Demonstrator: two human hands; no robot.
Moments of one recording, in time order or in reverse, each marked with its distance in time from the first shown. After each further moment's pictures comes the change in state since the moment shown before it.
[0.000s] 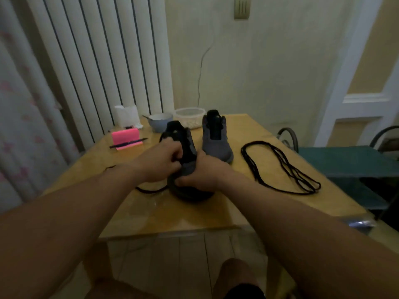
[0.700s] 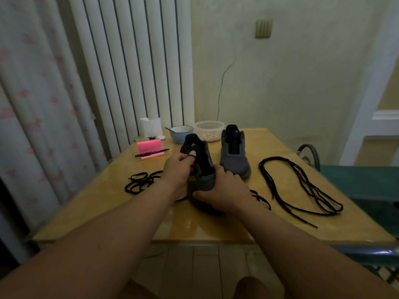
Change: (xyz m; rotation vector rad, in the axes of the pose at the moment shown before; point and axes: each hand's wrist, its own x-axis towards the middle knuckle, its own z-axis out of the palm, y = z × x) left_hand -0.004 0.022 0.024 -1.086 0.450 -0.564; right_hand -0.009 0.008 0.020 -0.079 0.155 0.017
